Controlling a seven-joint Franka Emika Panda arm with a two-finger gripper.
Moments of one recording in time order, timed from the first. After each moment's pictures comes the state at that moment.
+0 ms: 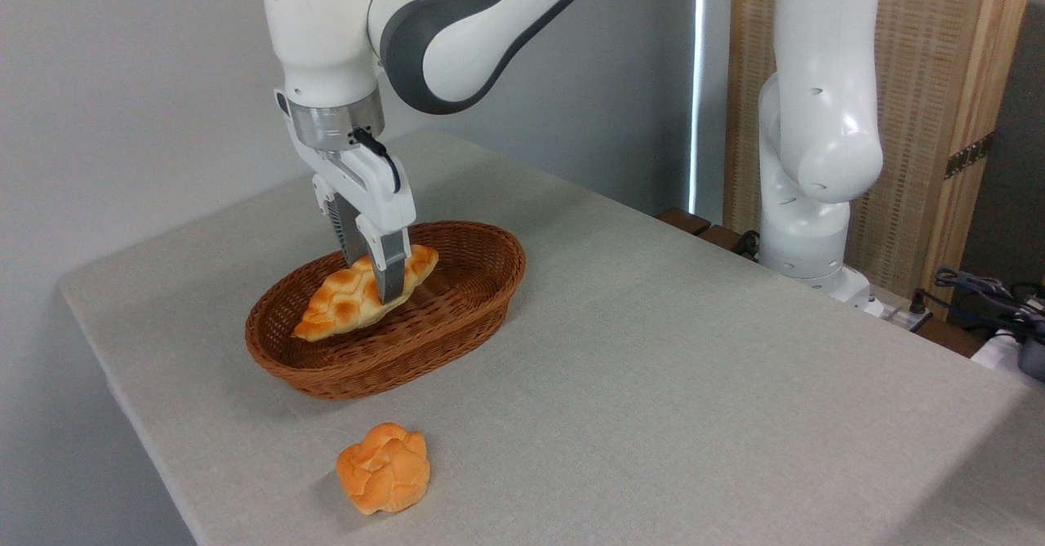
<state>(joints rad) -0.72 0.02 0.38 -1.96 -0.17 2.03 0.52</state>
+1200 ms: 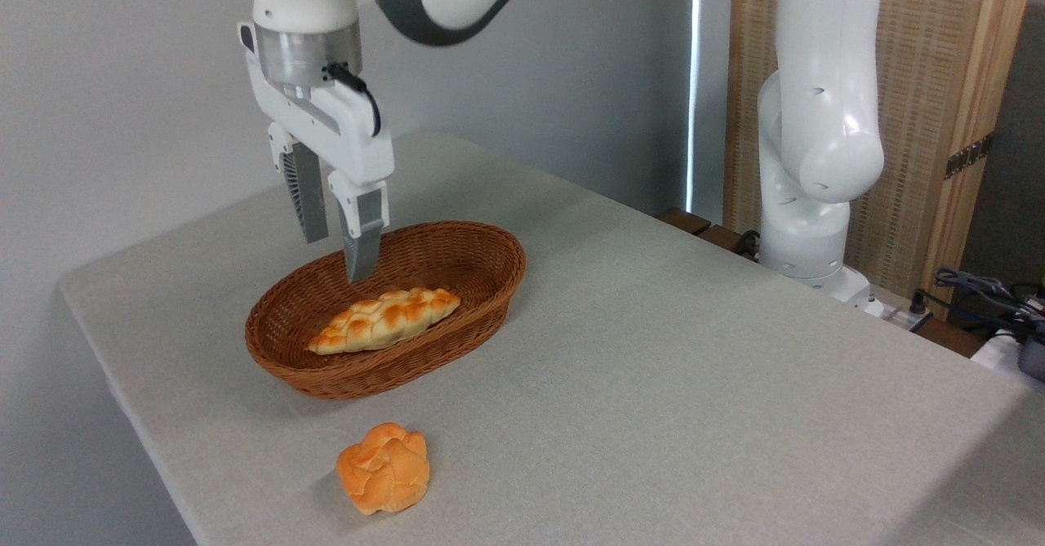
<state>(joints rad) -0.70 0.01 0.45 -1.77 -0.12 1.92 0.53</state>
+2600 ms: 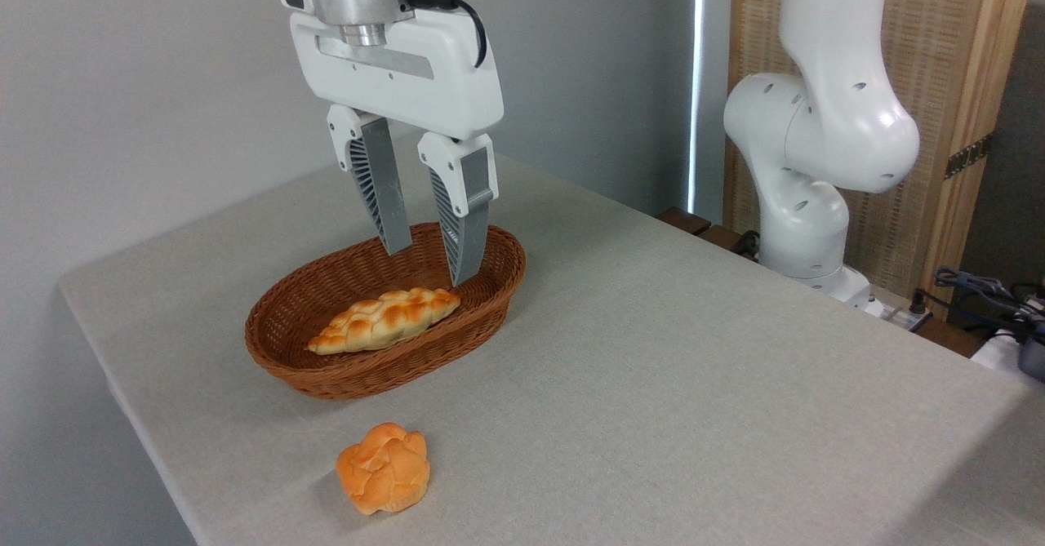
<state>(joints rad) -0.08 -0.03 0.04 -1.63 0.02 1.65 0.63</state>
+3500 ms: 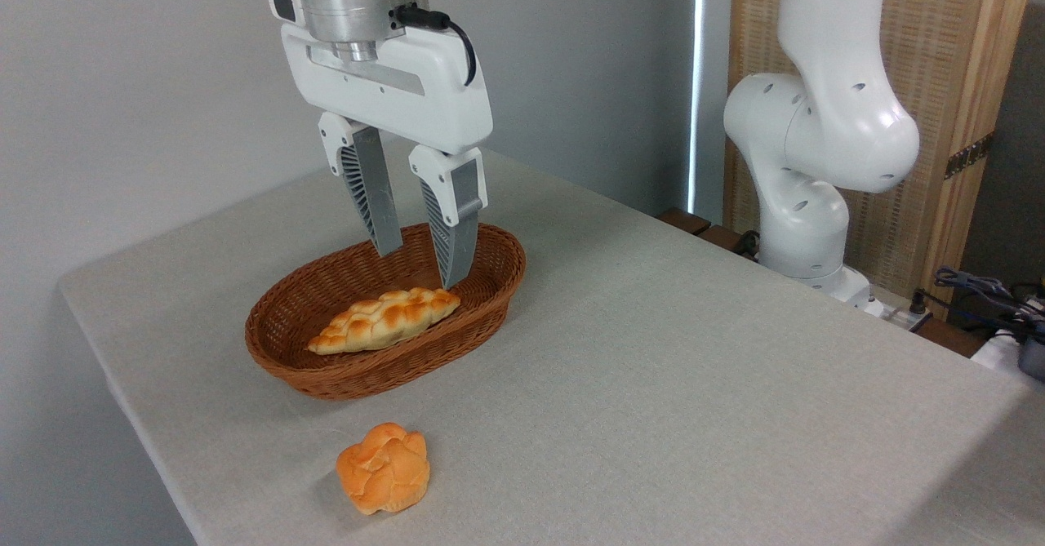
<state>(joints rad) -0.07 -0.01 0.04 -1.63 -0.02 1.65 0.61</state>
